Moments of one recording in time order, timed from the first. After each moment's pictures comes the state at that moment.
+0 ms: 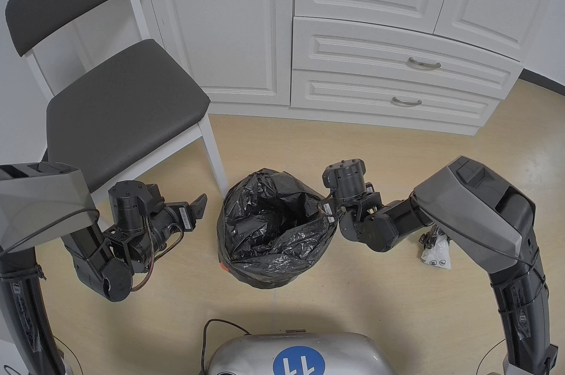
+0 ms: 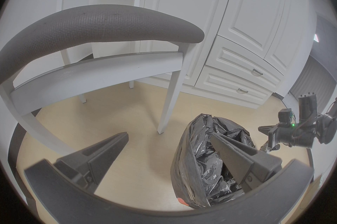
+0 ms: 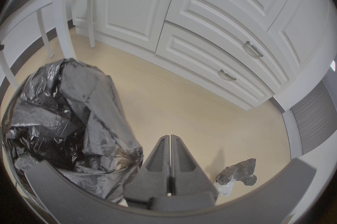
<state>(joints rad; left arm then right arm) -0.28 2.16 -0.58 -1.34 0.13 -0.24 0.56 2.50 -1.51 -0.52 -0.64 -0.11</state>
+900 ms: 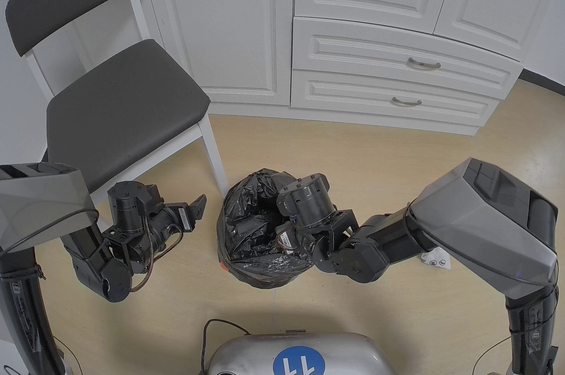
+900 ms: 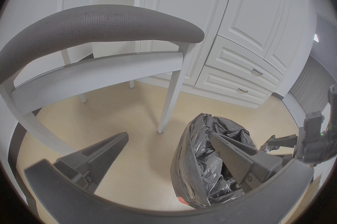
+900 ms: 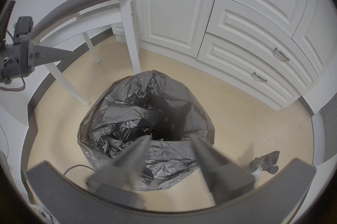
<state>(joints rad) -0.28 2.16 -0.57 -1.34 0.13 -0.24 0.78 2.35 -1.38 -0.39 -0.51 0.04</state>
